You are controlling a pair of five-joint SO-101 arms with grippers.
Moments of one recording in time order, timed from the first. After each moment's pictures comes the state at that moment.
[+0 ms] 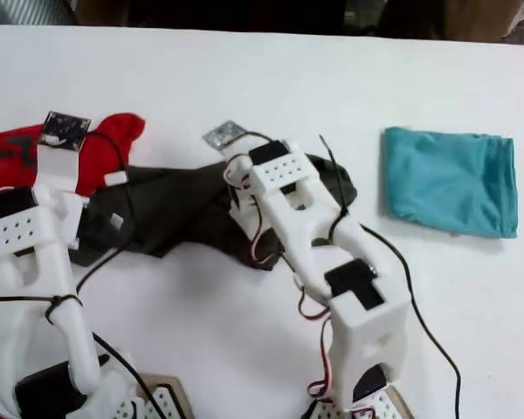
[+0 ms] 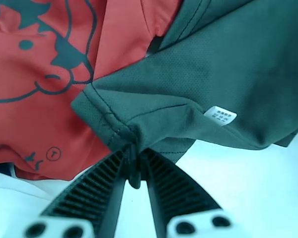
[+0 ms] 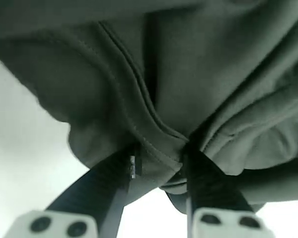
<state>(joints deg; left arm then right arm) -29.8 -22.4 34.2 66.9 -29.0 -29.7 22.2 0.3 76.9 14.1</state>
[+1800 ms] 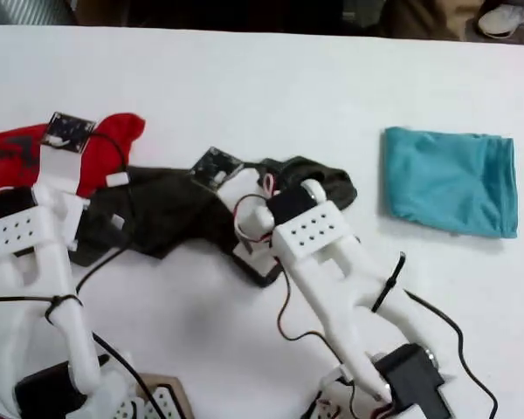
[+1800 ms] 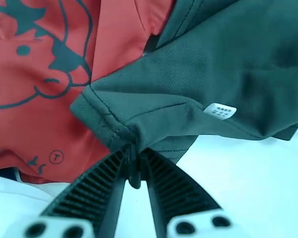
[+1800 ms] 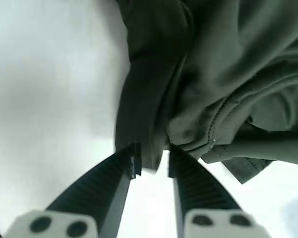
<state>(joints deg) -29.9 -22.4 34.2 67.0 -31.9 -34.8 -13.5 26.4 75.2 23.1</state>
